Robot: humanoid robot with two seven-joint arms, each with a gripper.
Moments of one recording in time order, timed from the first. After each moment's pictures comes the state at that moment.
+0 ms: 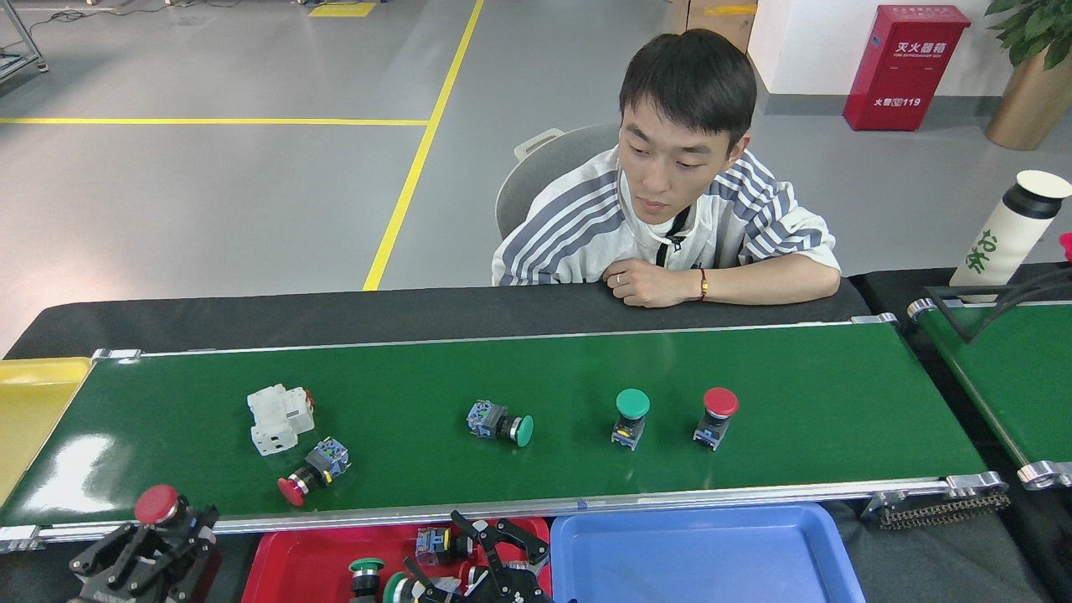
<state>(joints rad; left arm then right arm) 0.26 0.26 0.34 -1.58 -1.35 -0.74 0.00 -0.17 0.01 0.94 -1.51 1.40 0.14 -0.03</state>
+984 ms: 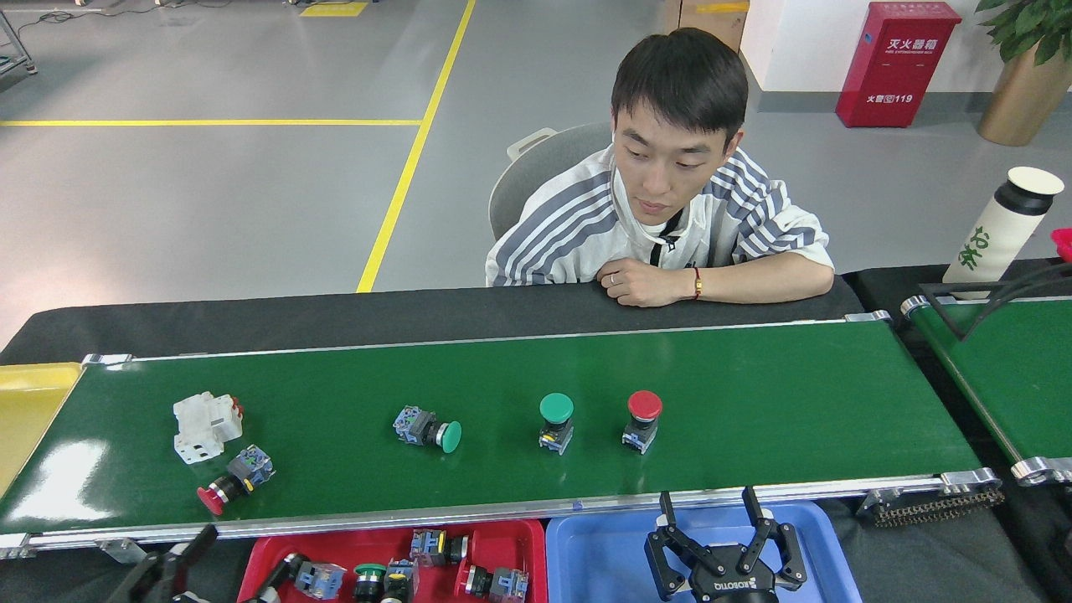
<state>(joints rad) 0.28 0.10 0.55 -1.64 -1.46 -0.76 0.01 0.13 -0.02 0.34 -1.63 1.40 0.25 -0.14</state>
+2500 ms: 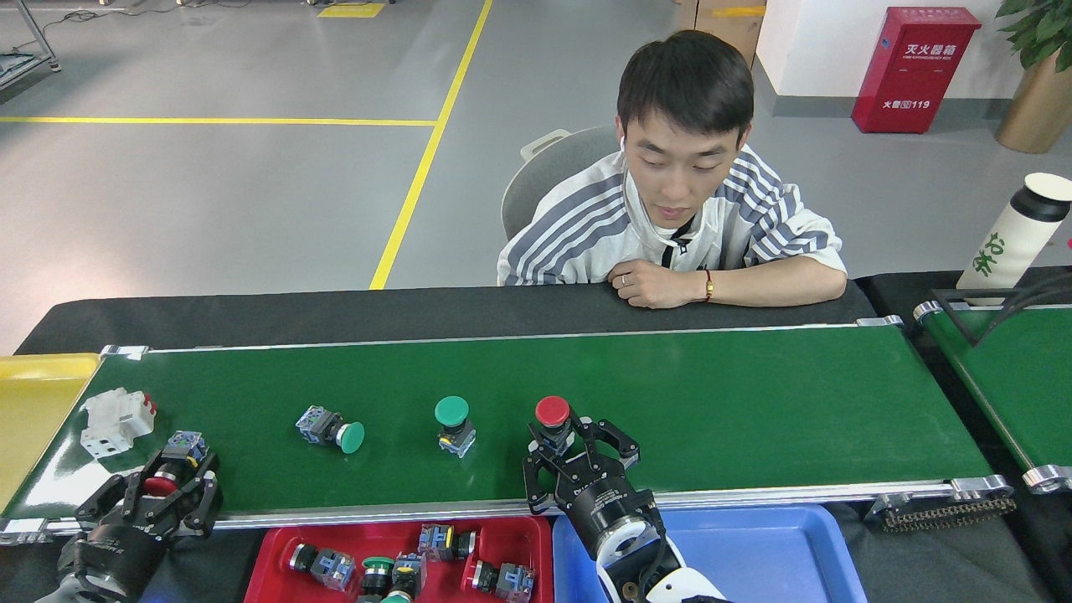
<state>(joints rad) -0.14 0.30 0.29 -1.08 -1.52 -0.46 0.07 -0.27 0.07 0.66 -1.31 1.41 0.17 0.01</state>
